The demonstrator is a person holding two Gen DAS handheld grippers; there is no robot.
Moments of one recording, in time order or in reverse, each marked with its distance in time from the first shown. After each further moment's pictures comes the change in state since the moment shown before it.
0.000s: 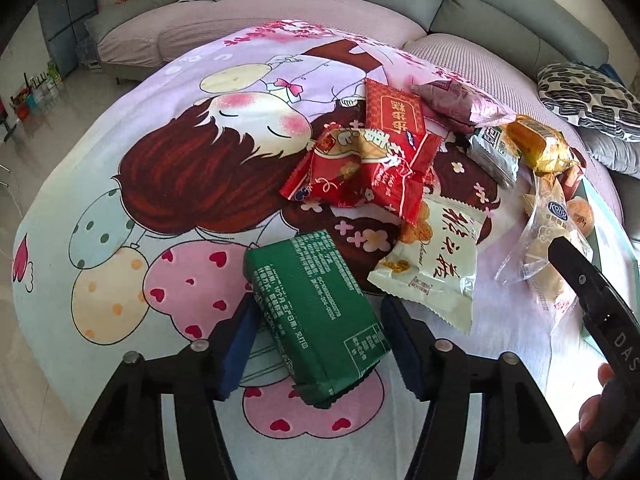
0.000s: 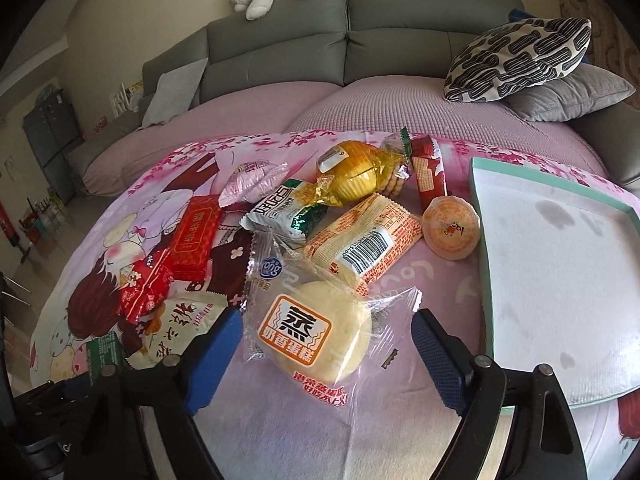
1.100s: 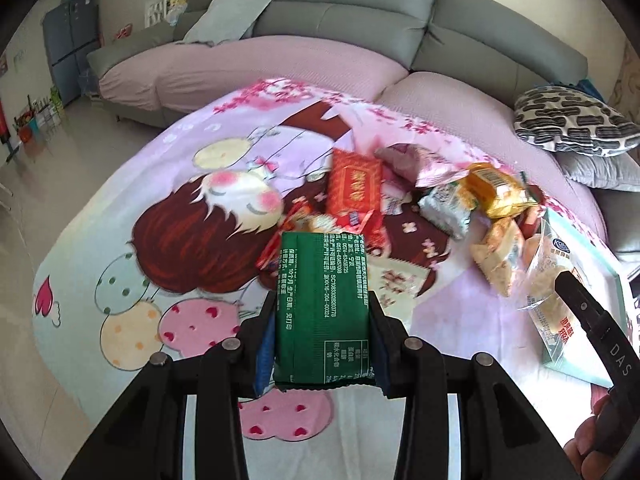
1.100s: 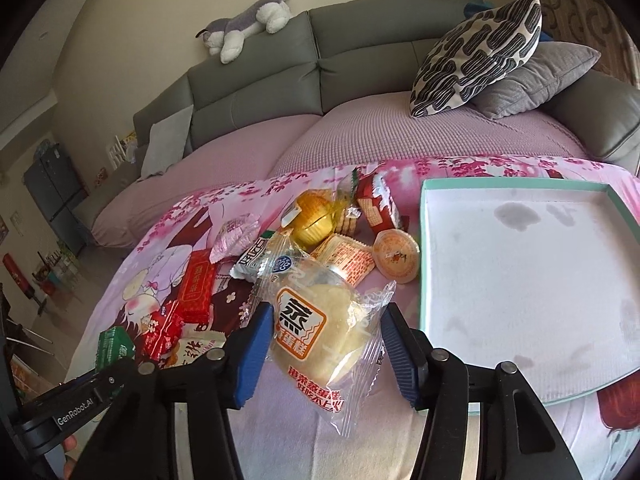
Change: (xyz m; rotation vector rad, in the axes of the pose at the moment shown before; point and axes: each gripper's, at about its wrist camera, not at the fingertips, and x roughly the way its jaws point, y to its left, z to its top) left arm -0.051 -0.035 0.021 0.048 -0.148 -0.015; right arm -0.045 -0.048 0.013 0.156 -0.097 0.043
